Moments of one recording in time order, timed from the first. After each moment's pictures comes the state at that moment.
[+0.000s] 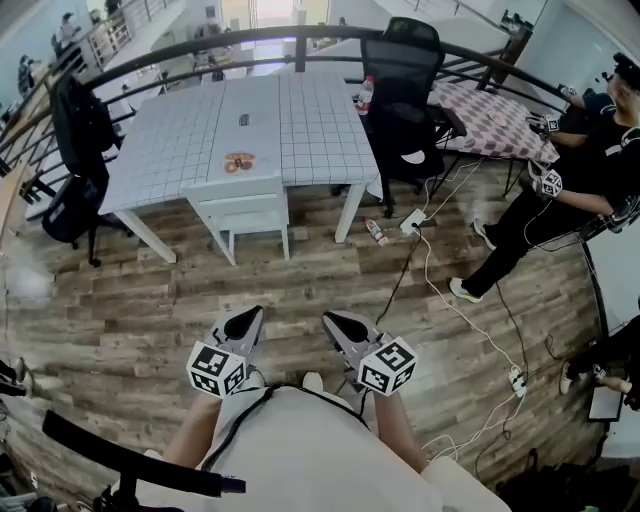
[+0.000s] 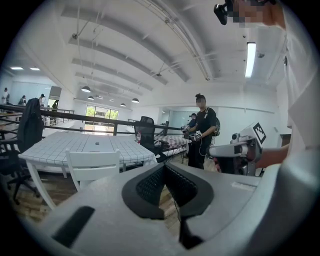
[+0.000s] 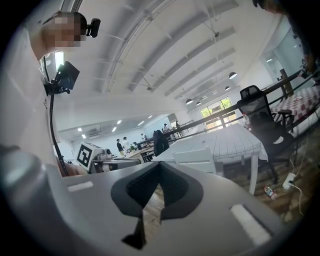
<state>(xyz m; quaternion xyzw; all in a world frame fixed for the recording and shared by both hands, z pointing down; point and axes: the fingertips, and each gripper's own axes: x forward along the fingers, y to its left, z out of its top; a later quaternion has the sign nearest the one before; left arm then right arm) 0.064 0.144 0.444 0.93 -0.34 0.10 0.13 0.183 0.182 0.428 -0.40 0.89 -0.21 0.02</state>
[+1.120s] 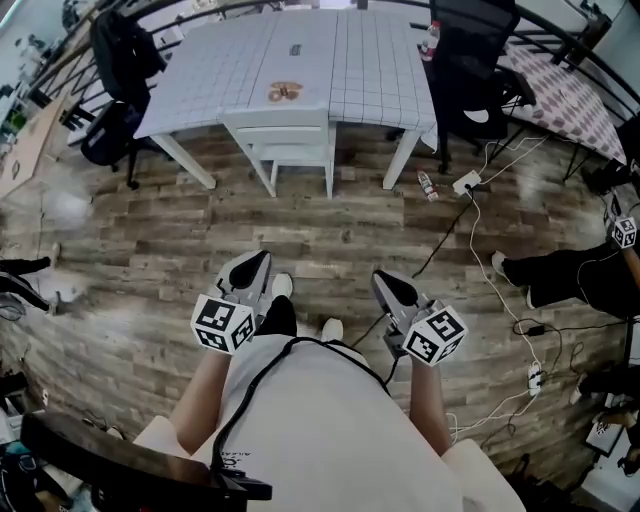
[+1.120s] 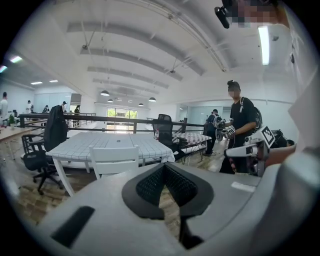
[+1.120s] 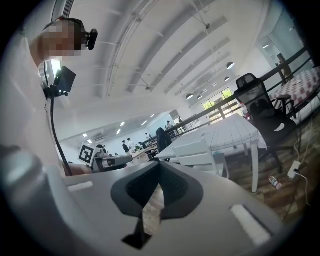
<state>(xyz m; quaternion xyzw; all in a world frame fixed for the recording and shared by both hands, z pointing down) 0.057 0.147 0.464 0.87 -0.45 0.13 0.13 0.257 0.188 0.471 -0.36 0.90 -0.25 0.03</state>
